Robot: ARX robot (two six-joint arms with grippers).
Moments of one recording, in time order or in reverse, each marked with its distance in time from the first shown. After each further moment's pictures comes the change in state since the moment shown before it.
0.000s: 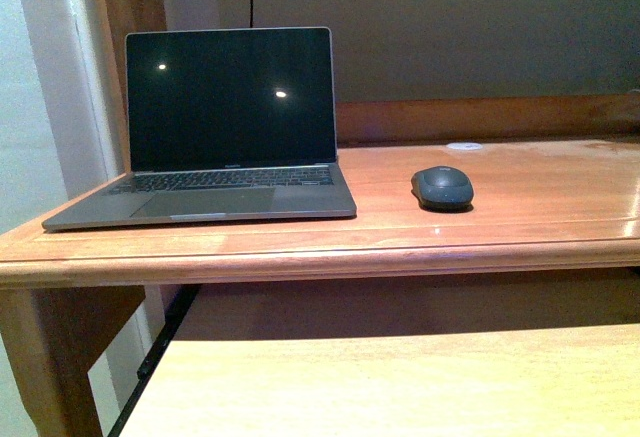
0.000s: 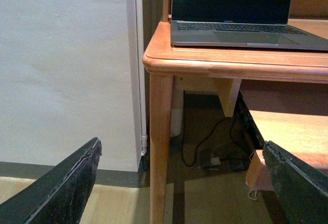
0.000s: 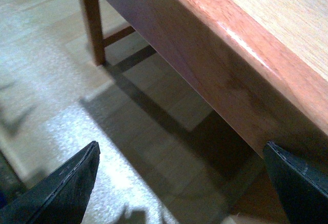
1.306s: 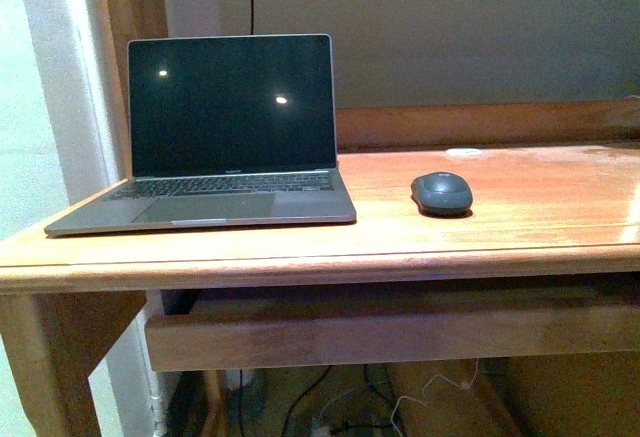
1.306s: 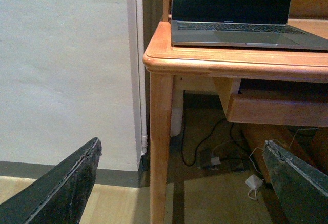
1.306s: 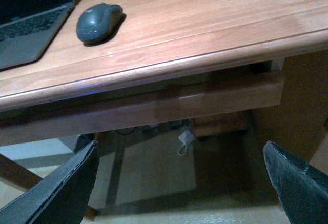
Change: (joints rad) left arm 0.000 0.000 0.000 0.000 0.000 0.000; right arm -0.026 -0.586 0.024 -0.153 0.386 0.935
